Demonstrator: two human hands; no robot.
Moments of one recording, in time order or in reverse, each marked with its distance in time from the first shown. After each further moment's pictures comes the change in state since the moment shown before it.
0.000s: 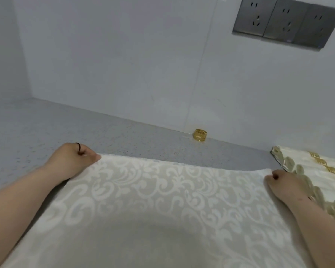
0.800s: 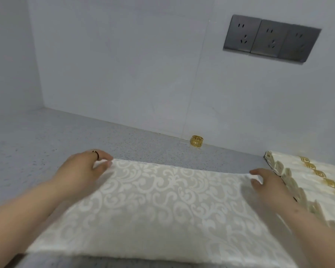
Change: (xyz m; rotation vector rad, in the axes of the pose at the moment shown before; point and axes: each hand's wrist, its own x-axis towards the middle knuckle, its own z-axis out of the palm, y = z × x) left_hand -0.057 0.034 -0.015 0.237 -0.033 0.211; right_hand -0.050 -0.020 -0.023 0.247 -0.018 -0.155
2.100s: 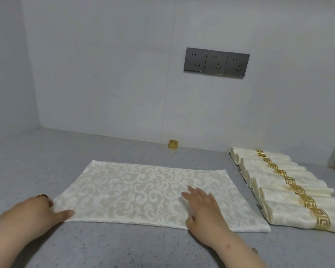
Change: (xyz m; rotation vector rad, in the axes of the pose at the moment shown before) left_hand -0.100 -0.048 -0.007 0.294 -0.049 -0.419; right_hand -0.151 -0.018 -0.003 -0.132 -0.269 -0.401
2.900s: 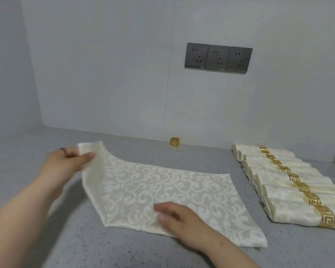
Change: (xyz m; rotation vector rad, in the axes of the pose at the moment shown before) left_hand -0.022 0.095 -0.062 -1.119 0.056 0.239; right_hand -0.003 -0.030 0.008 0.662 -0.179 -0.152
